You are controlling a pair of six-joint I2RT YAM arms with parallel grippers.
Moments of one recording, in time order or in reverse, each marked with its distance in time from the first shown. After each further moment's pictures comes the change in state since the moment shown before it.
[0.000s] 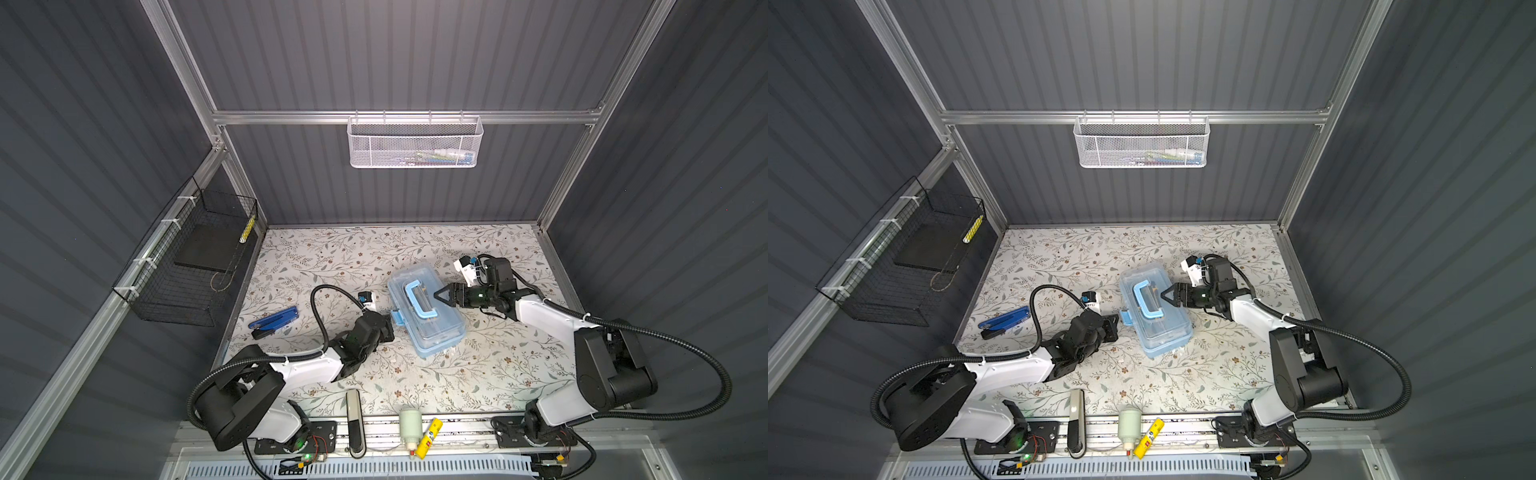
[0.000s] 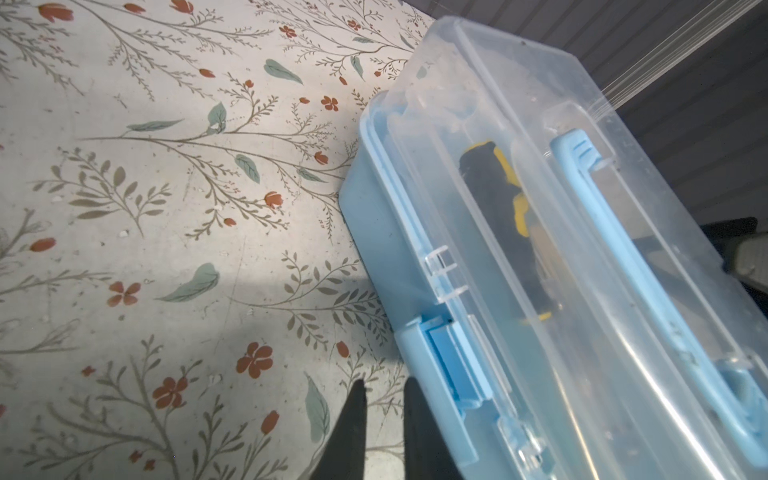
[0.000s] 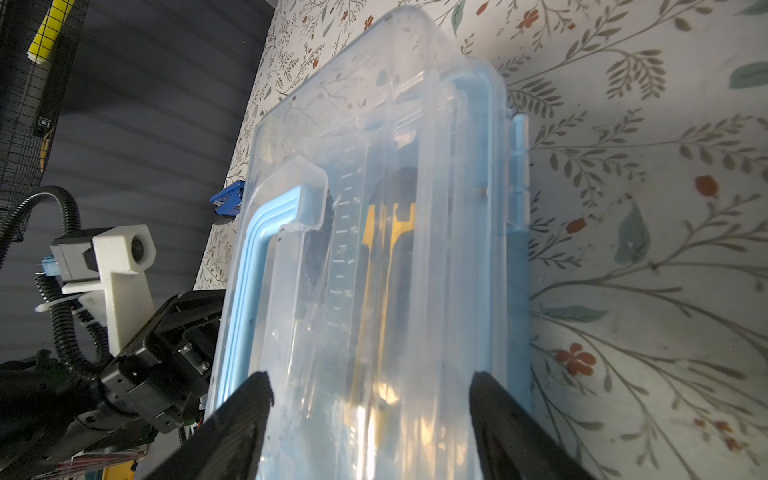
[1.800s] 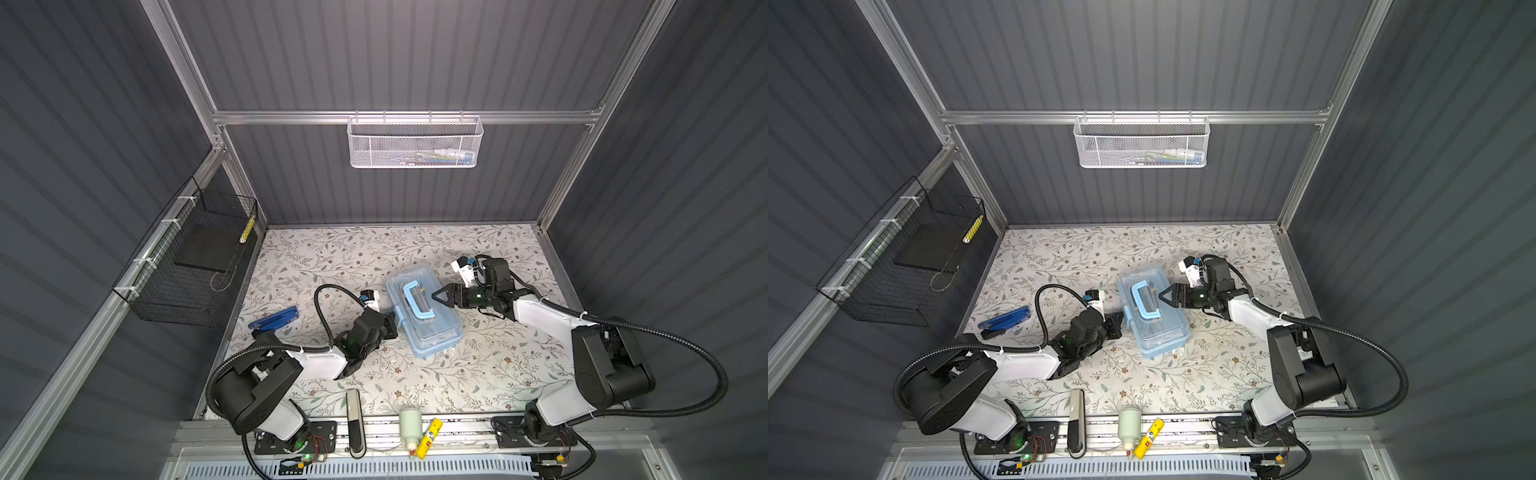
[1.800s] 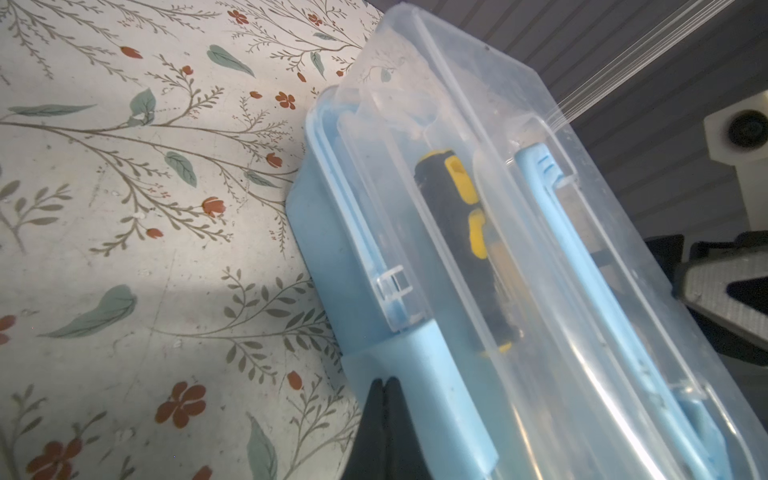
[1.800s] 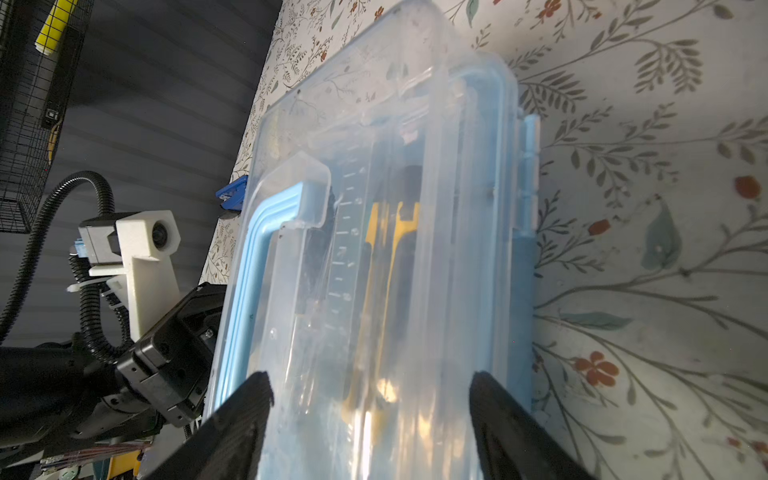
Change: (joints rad) left arm 0.024 0.095 -0.019 0.213 0.108 -0.023; right arm 0.010 0.016 0.001 0.018 -0.011 0.003
